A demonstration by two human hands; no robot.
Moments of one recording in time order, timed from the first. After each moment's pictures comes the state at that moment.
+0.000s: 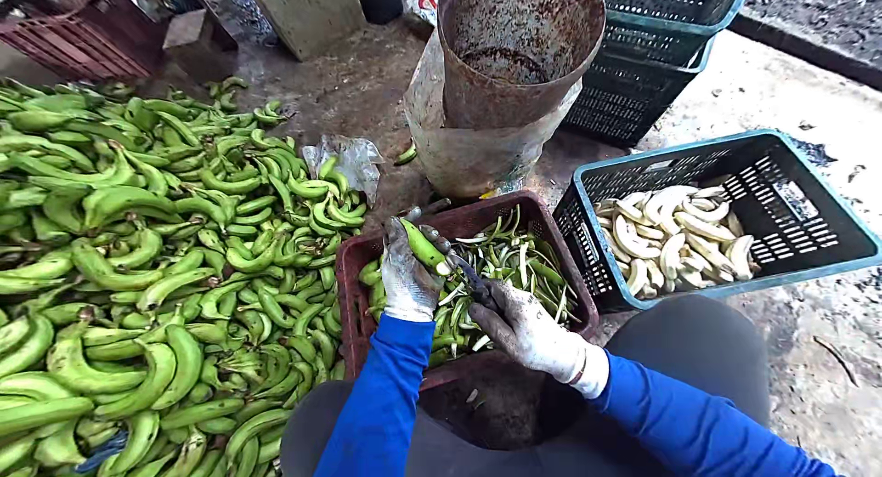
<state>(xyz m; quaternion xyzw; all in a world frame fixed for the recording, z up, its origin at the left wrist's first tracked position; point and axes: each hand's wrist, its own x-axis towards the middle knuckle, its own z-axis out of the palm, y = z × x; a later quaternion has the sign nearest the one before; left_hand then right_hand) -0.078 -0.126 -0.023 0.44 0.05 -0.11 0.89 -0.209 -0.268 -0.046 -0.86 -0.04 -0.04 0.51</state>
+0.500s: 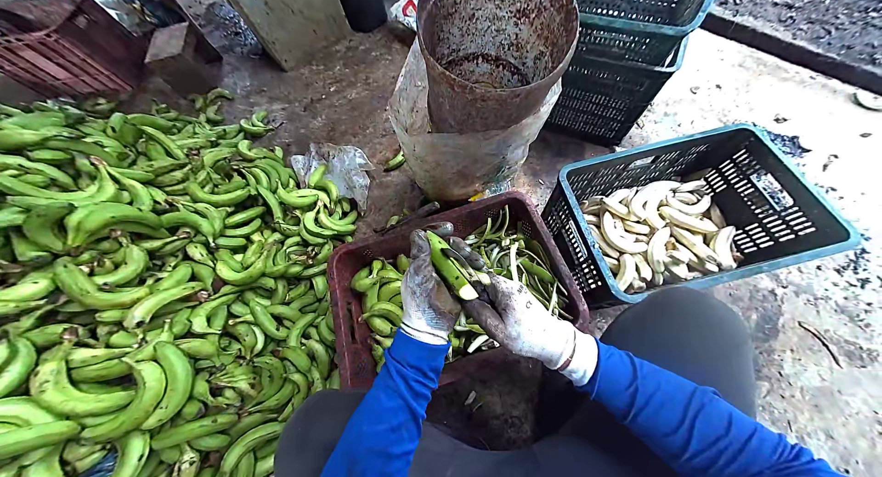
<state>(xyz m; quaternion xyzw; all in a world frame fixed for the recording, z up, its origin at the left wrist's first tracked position) -0.115 -0.151 -0.019 0.42 -0.05 -0.19 0.89 -0.199 -0.276 -0.048 -0.87 -0.03 -0.05 0.48</state>
